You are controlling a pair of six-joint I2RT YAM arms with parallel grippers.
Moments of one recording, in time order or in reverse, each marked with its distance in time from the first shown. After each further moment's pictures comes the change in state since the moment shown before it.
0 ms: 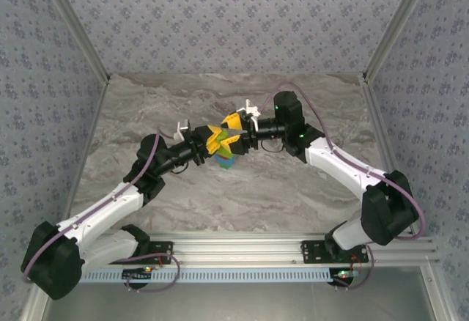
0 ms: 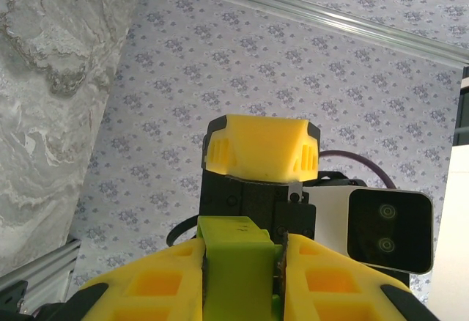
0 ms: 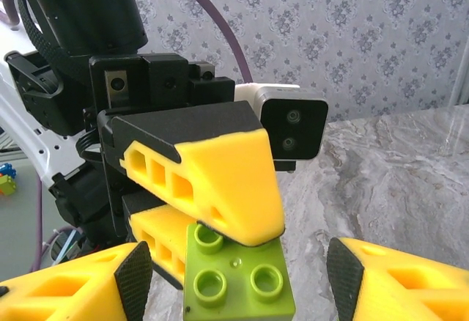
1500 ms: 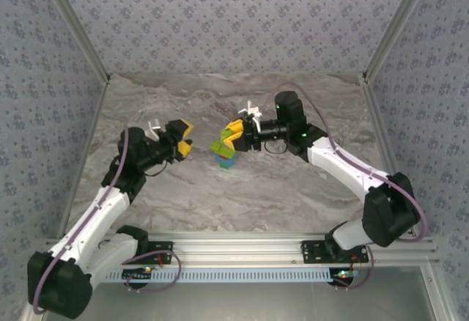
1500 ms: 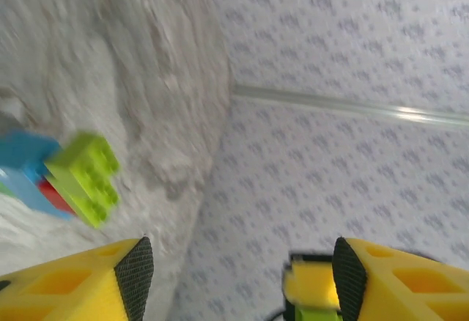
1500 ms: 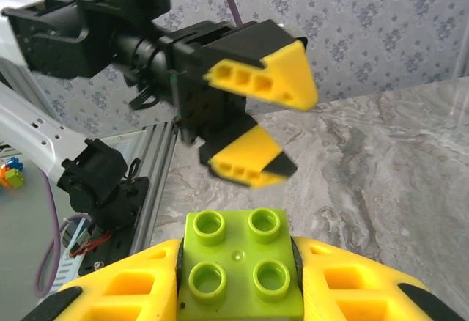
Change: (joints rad) left arm 0.318 -0.111 0.080 -0.520 0.034 0.386; right arm -0.028 -0.043 -0.014 -0.113 -0.001 -0.031
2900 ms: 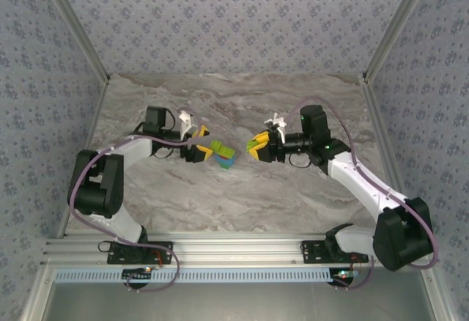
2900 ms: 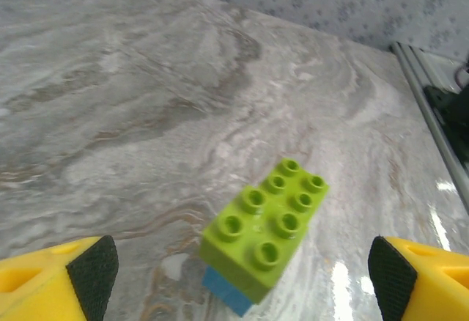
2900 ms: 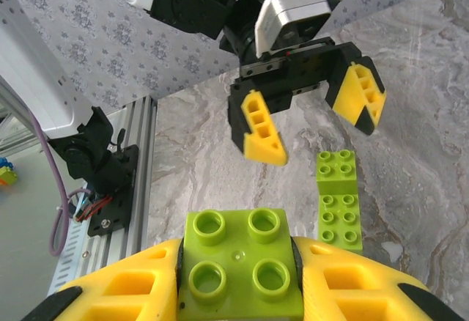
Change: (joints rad) left arm 0.067 0.740 0.259 -0.080 0.671 2.068; right arm -0.169 -0.155 -0.196 -0.160 -0.040 -0.041
